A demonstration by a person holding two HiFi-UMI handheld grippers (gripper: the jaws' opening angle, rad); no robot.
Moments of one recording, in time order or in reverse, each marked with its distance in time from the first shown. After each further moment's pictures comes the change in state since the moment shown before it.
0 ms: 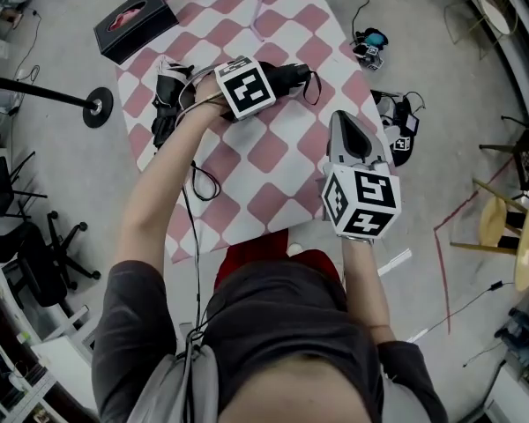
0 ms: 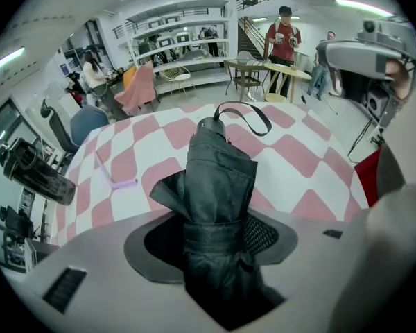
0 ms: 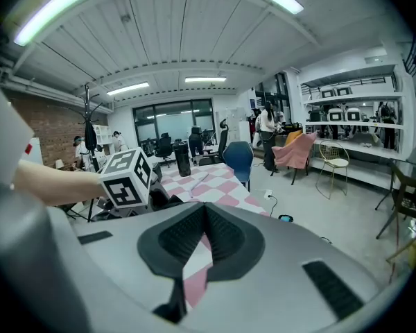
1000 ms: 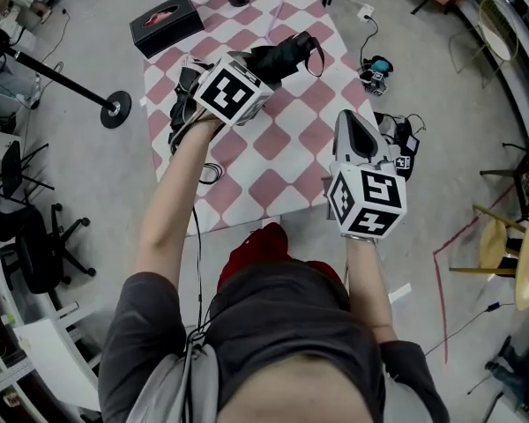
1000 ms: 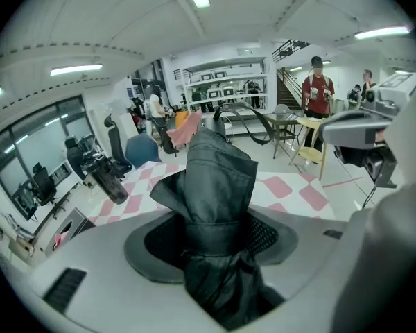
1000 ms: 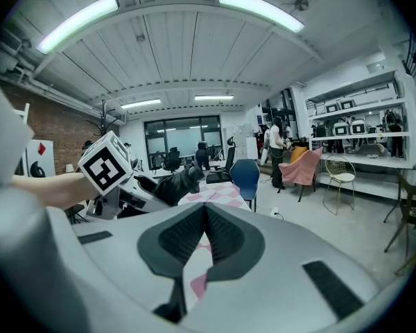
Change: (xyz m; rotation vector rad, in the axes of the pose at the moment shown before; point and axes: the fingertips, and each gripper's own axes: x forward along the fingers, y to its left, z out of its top) left arm -0.138 -0.023 0.037 -0.287 -0.386 0.268; right arm -0.073 0.013 0.032 -0.042 -0.138 0.058
